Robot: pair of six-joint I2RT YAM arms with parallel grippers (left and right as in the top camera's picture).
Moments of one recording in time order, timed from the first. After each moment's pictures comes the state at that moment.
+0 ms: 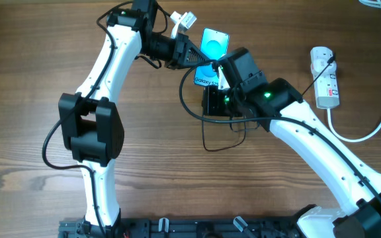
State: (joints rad) left arm -0.24 2.21 2.01 -1.20 1.22 0.09; right arm 0.57 1.54 1.31 -0.78 -0.26 0.58
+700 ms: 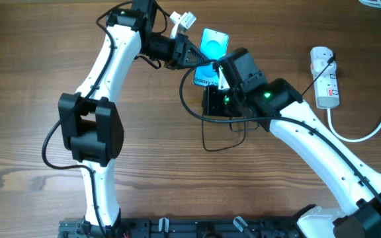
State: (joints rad) left arm -0.24 2.21 2.01 -1.21 1.22 0.10; right arm 0.57 1.54 1.31 -0.79 -0.26 0.60
